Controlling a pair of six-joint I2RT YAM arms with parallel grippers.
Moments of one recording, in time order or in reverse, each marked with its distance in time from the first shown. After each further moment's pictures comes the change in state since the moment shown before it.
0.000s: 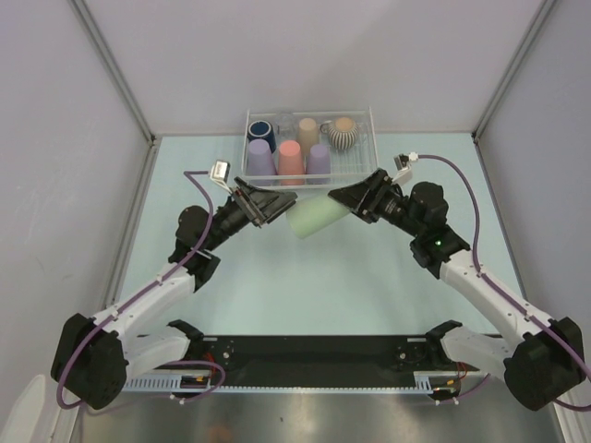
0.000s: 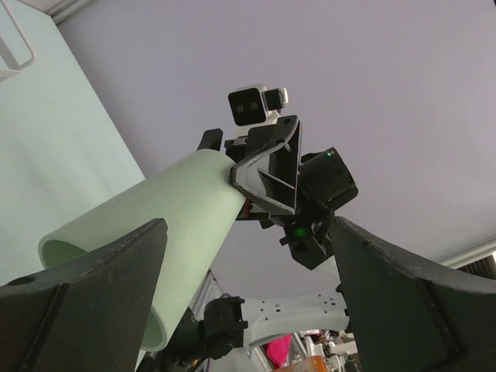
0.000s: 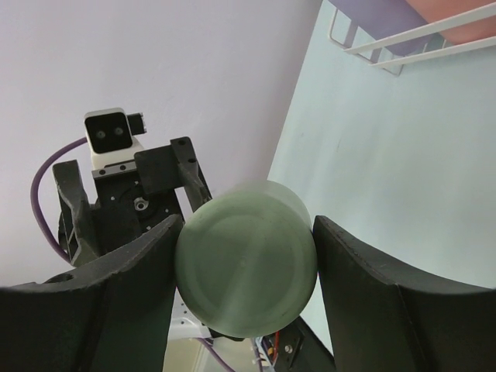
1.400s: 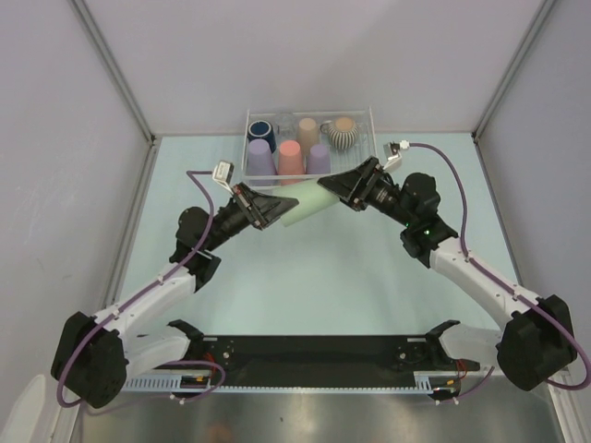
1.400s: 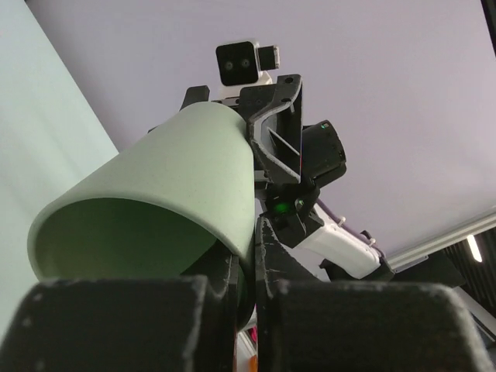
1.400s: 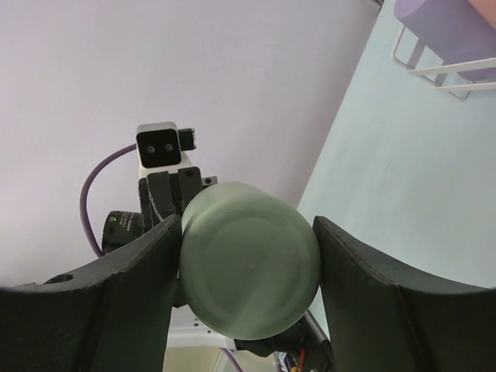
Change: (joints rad) left arm -0.009 0.007 -0.008 0.034 0.048 -0.041; right arm 0.036 0.126 0.068 0.172 -0.032 0.061
